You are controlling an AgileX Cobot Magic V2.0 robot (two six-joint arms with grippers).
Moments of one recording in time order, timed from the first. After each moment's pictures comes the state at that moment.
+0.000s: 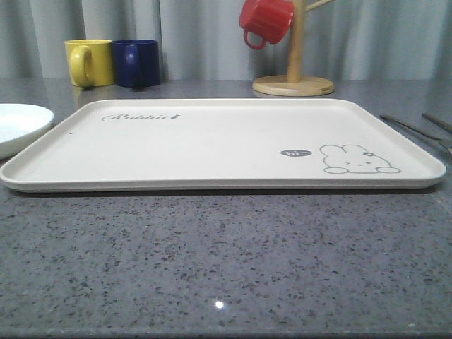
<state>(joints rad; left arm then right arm) -0.07 0.00 0.00 0.06 0.04 -0.12 0.05 -0.01 0.03 0.00 0.02 0.11</state>
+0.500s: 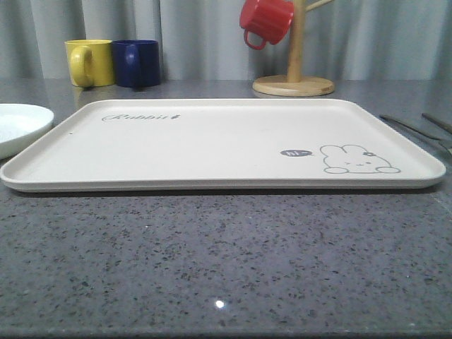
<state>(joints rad) -0.07 0.31 -0.49 0.05 0.48 -0.12 0.05 -0.01 0.03 0.00 0.02 0.11</state>
